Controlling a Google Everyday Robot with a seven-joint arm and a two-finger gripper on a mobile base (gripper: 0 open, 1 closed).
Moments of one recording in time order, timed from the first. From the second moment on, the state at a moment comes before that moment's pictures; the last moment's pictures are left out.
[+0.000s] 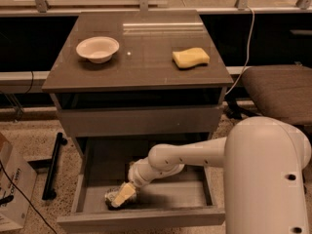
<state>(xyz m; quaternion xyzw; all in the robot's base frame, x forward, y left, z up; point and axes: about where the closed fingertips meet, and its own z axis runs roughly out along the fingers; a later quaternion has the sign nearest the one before) 0.522 0.127 0.416 -0.54 0.76 0.29 0.22</state>
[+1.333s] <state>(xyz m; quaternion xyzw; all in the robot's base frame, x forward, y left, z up) 0.530 0.114 0.390 -0.50 0.79 0.25 0.27</state>
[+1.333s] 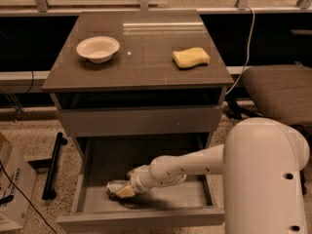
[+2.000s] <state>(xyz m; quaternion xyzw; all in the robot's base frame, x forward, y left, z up) 0.521 0.125 0.384 -0.49 0.78 0.28 0.28</state>
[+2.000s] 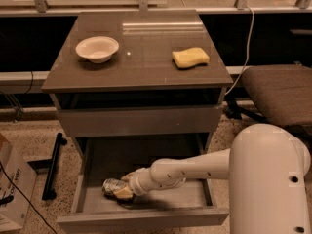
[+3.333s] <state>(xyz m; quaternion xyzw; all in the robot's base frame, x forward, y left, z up) 0.498 0.096 0.572 -0.50 0.73 0.29 0.35</state>
